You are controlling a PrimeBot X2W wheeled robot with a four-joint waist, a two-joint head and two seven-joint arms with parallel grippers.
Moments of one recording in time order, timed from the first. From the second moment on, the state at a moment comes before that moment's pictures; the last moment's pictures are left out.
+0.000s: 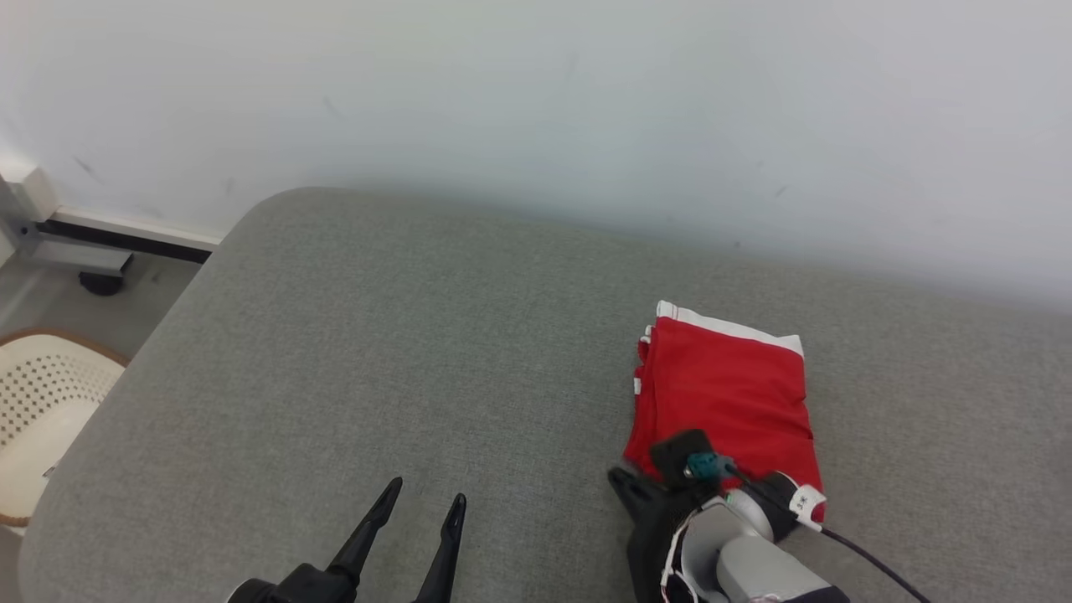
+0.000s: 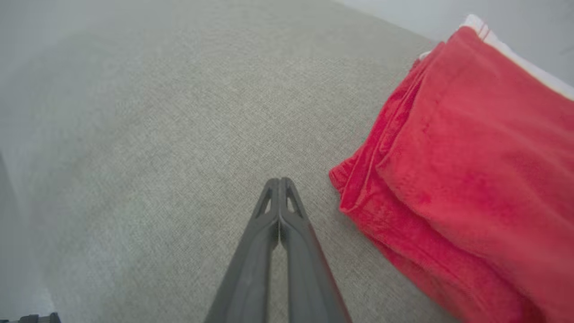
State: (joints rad) left arm -0.07 0.24 -0.47 0.14 -0.40 -0.04 -0.26; right arm -0.54 -0.05 0.60 0.97 0.32 0.13 0.01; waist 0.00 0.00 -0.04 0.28
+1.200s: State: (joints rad) left arm 0.10 0.15 -0.05 0.17 -0.34 -0.09 -0.26; right arm 0.06 -0.06 -0.03 0.15 0.10 0.13 -0.17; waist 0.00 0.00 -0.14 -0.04
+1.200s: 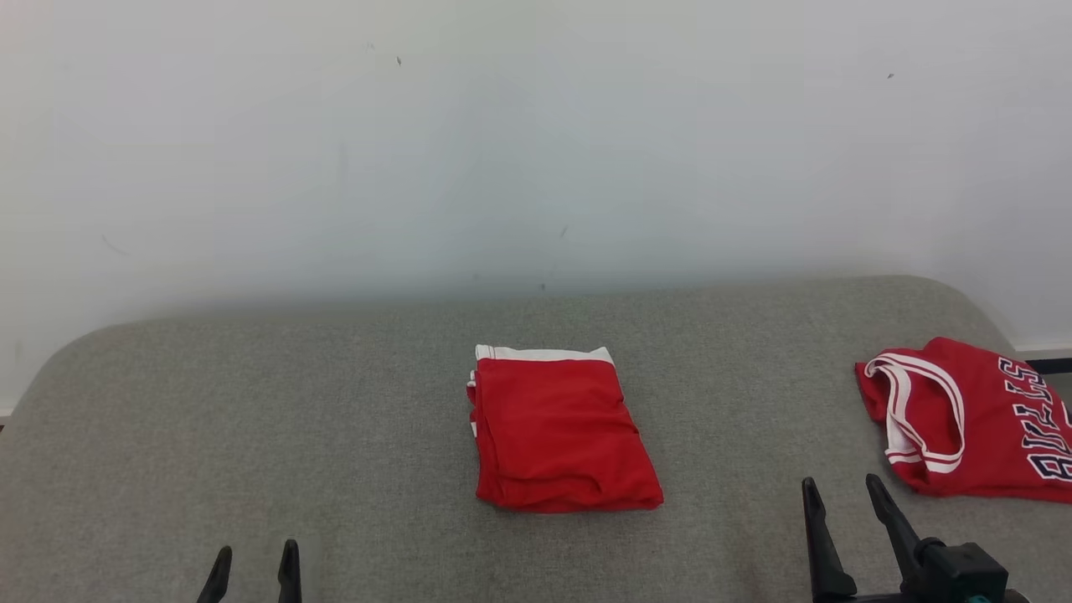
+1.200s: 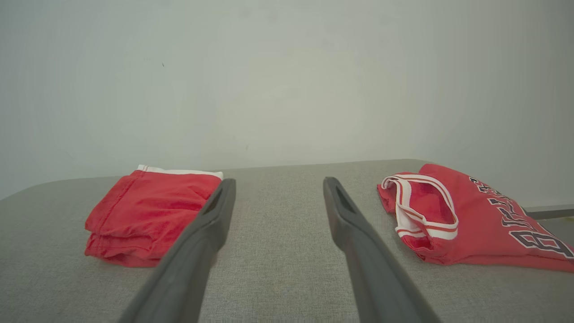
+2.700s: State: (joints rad) left arm 0.11 0.14 -0.07 0.17 -0.30 -0.13 -0.26; right arm -0.29 -0.06 0.03 0.34 0.09 0.13 0.58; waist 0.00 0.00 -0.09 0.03
